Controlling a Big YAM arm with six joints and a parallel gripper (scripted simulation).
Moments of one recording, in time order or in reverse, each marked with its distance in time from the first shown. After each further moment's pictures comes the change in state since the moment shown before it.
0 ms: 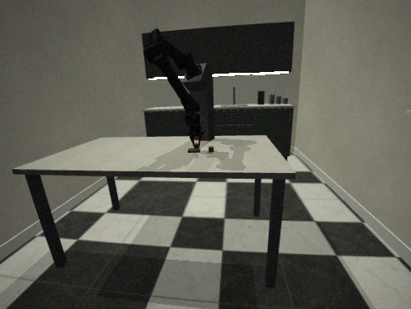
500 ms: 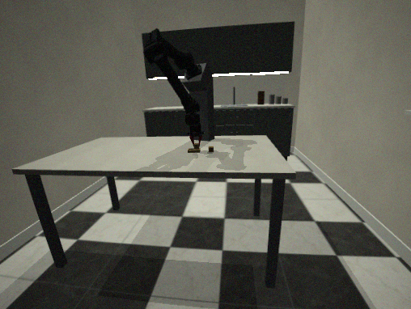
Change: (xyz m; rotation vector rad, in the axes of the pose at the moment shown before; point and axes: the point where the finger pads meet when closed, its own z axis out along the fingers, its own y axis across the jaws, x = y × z) arm -0.001 0.000 0.000 0.000 -0.001 0.000
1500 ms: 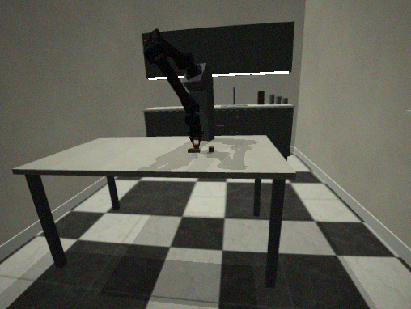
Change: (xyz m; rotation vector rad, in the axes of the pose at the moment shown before) arm -0.003 -0.001 0.002 0.002 -0.005 0.003
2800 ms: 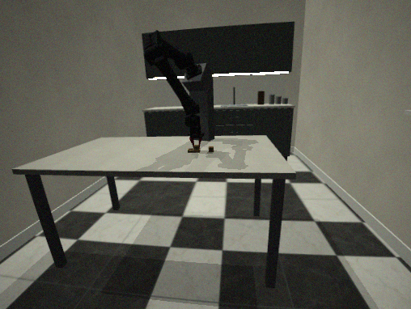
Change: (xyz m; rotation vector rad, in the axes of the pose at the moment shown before) arm 0.002 0.001 0.008 -0.001 0.003 -0.001
